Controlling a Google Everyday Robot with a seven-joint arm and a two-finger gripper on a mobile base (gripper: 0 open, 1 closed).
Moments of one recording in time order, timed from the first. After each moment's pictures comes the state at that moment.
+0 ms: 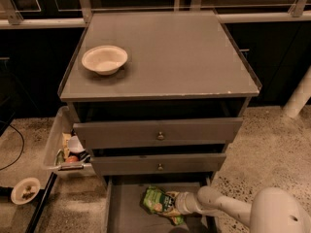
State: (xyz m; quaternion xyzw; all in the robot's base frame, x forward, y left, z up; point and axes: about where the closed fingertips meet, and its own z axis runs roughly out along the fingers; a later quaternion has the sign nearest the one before) arm 0.530 -0.089 0.146 -0.59 0.71 0.19 0.34
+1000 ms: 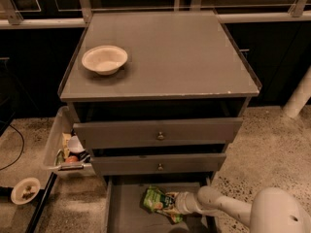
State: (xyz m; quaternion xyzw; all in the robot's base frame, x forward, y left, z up) arm 0.530 -0.089 0.146 -0.59 0.71 0.19 0.34
